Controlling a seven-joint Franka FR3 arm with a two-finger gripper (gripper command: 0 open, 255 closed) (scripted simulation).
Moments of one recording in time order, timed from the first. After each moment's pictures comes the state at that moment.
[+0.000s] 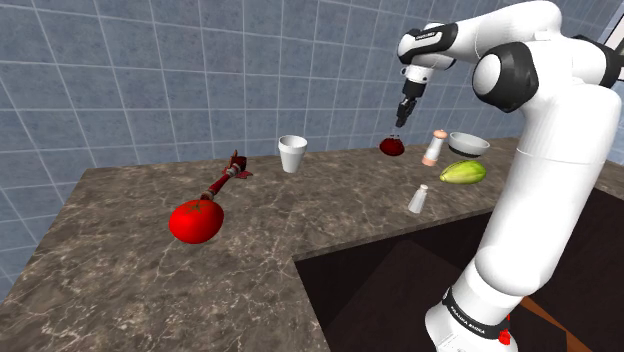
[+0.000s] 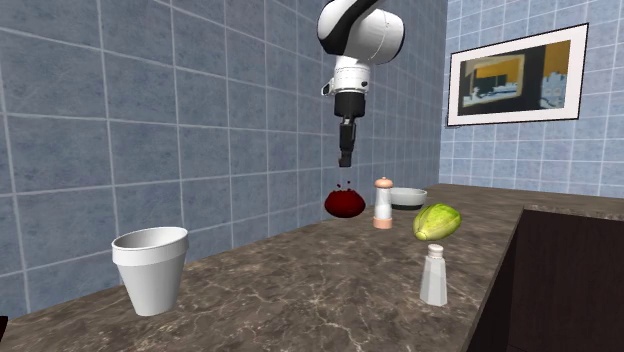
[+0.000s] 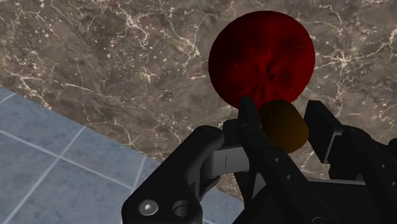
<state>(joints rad) -0.17 0.20 -0.66 -1.62 0.18 1.79 -0.92</state>
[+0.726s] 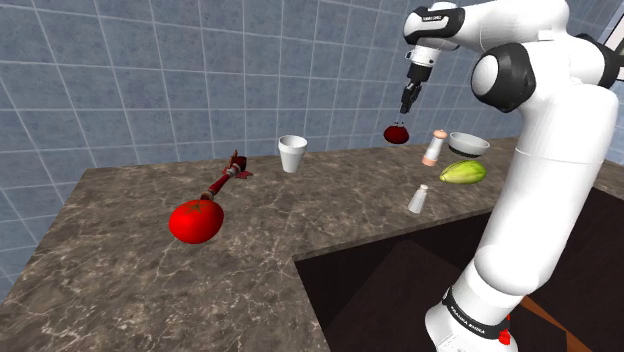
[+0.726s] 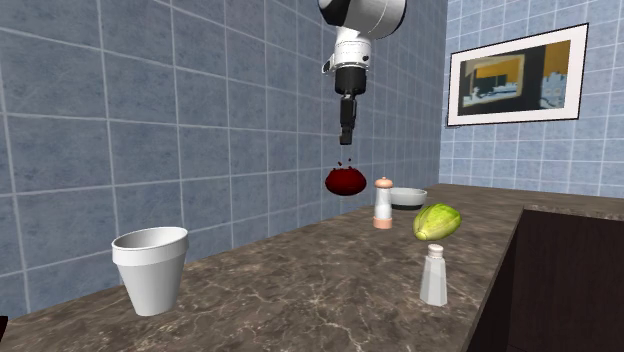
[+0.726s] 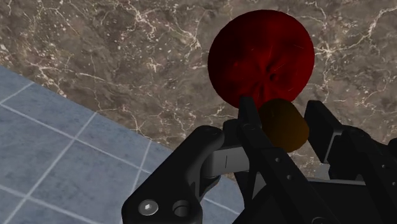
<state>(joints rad) -0.19 0.21 -0.66 -1.46 0.18 1.64 -0.92</state>
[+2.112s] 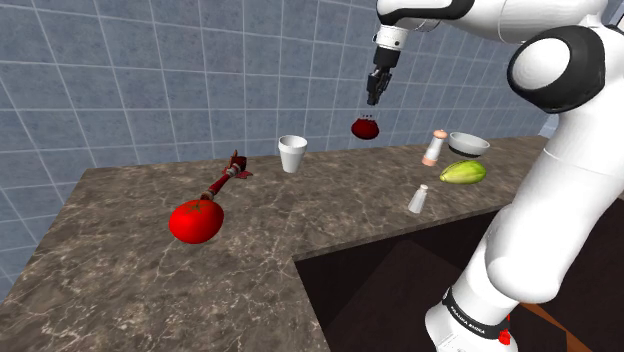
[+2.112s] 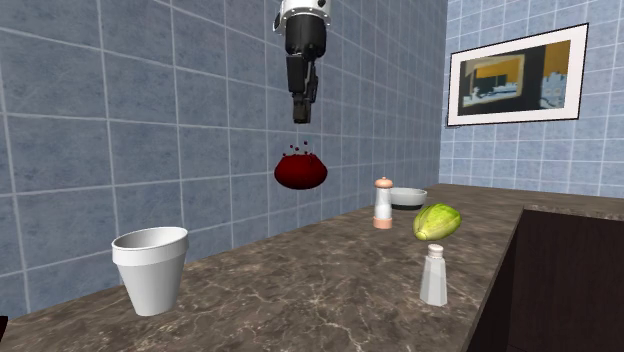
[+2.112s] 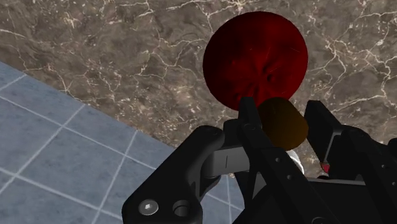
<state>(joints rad) 0.05 0.02 -0.52 -1.57 0.06 1.61 -0.54</state>
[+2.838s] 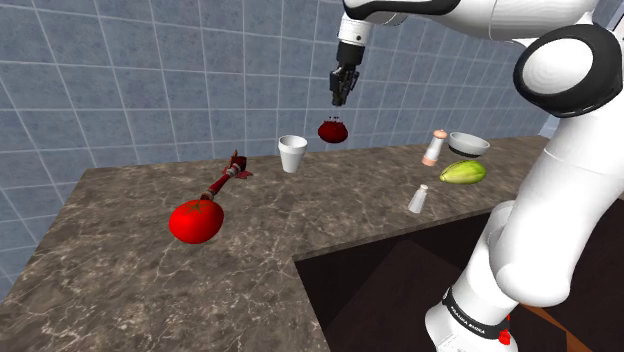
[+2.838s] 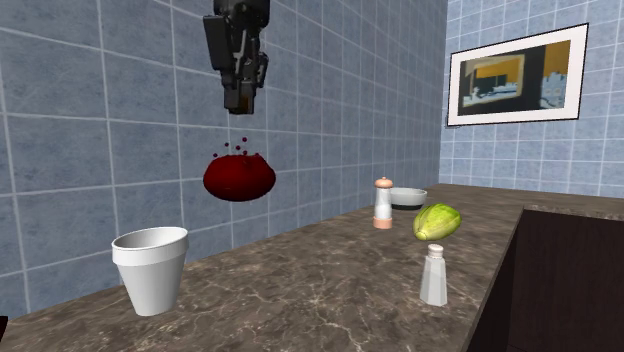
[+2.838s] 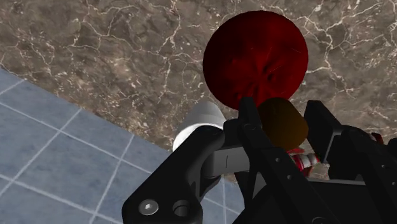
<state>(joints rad) 0.18 0.02 -0.39 -1.57 0.04 1.62 -0.28</state>
